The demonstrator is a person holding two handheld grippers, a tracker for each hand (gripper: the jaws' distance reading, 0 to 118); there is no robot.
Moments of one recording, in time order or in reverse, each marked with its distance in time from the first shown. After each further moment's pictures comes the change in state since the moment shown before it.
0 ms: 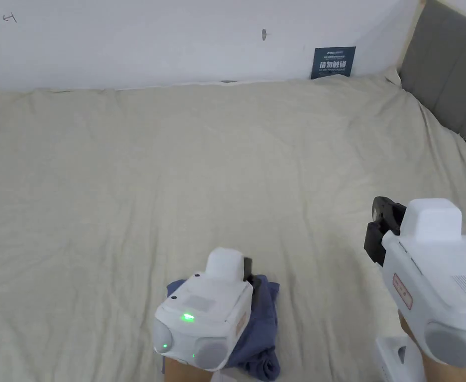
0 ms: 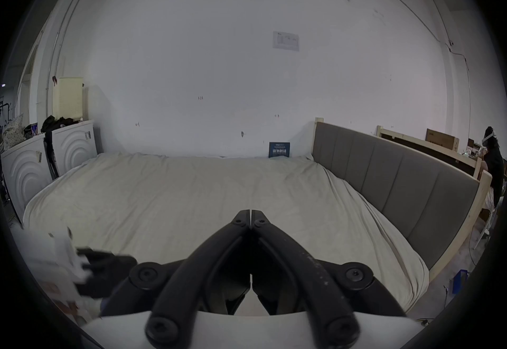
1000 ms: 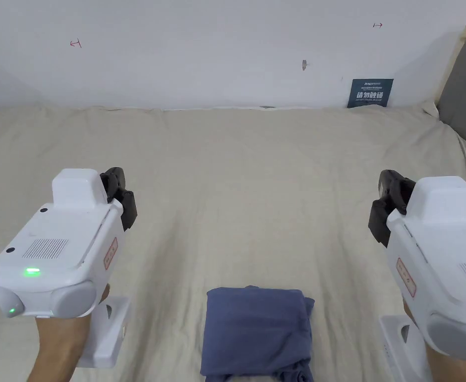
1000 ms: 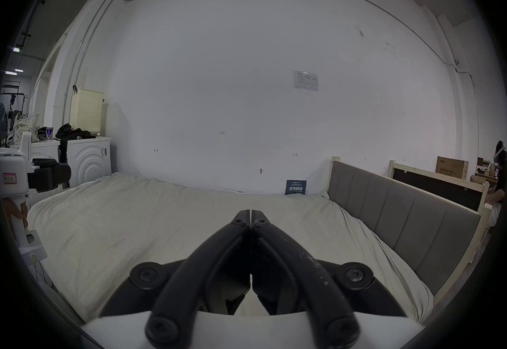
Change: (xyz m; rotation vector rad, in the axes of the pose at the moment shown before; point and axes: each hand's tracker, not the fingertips) left arm -0.151 0.082 0.145 0.374 0.442 -0.001; right arm -0.056 0.047 0.025 0.194 0.065 0.054
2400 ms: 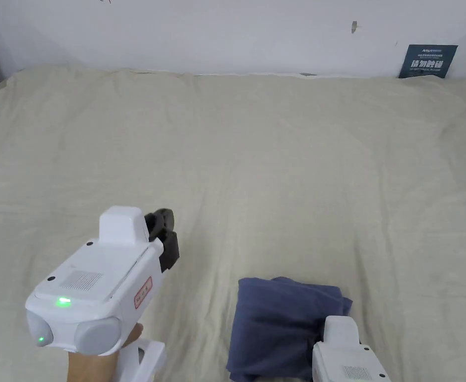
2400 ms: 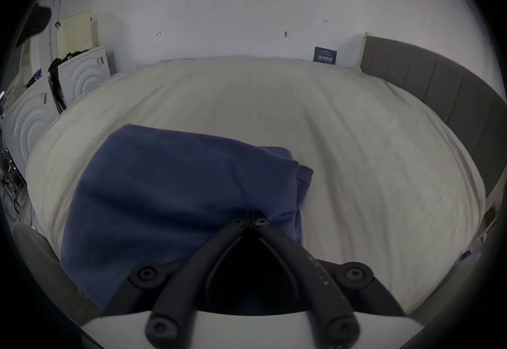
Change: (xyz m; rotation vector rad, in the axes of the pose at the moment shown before) left arm -0.006 -0.075 -0.021 -0.293 -0.121 0.122; right arm -0.106 -0.272 -0.076 -0.664 0.083 -0.038
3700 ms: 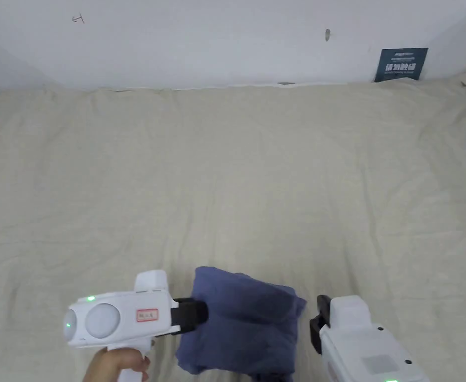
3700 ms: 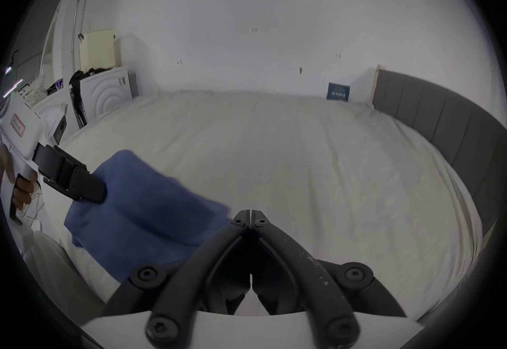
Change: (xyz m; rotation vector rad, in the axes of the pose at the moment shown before) left arm -0.047 -0.056 -0.090 -0.624 -0.280 0.276; right arm 0.015 0.068 0.057 0.203 0.082 0.071
